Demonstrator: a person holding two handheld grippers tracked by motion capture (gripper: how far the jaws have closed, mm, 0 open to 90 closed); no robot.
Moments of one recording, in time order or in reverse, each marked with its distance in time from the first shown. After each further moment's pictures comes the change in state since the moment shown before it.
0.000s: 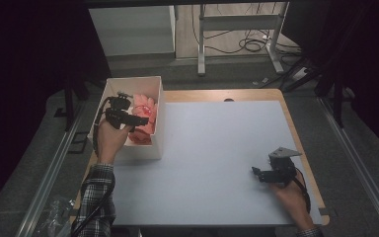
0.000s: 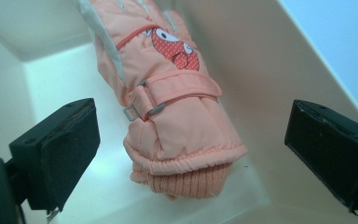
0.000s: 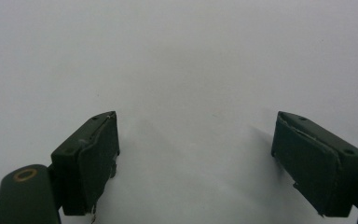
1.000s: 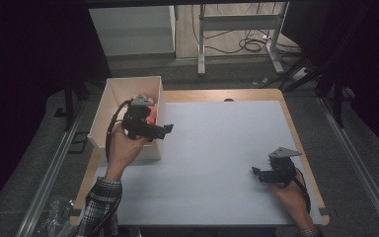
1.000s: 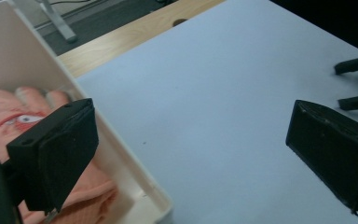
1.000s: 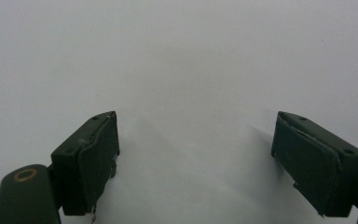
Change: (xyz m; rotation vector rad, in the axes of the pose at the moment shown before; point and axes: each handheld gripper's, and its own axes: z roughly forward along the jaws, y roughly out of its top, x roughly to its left) left arm -0.090 -0.005 -0.046 -0.198 -0.215 0.273; right arm 0.000 0.000 0.000 -0.001 -0.001 -0.001
